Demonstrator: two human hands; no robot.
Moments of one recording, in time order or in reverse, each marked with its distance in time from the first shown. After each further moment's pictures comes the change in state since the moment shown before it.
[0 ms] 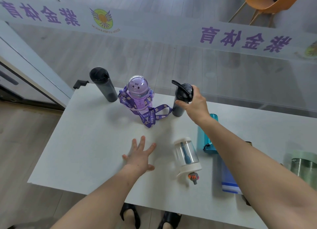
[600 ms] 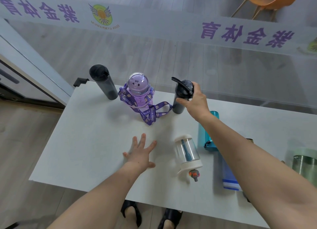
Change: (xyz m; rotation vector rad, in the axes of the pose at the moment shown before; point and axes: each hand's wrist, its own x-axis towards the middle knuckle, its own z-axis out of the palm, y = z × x) left_hand -0.002 0.001 -0.001 -0.025 -0.017 -0.005; right_hand -0.001 -0.001 0.001 0.041 -0.020 0.027
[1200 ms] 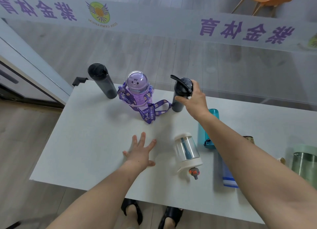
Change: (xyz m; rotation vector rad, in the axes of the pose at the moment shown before) left_hand 0.002 -0.001 0.001 0.041 0.006 0.006; right_hand 0.000 0.004 0.004 0.008 0.018 0.007
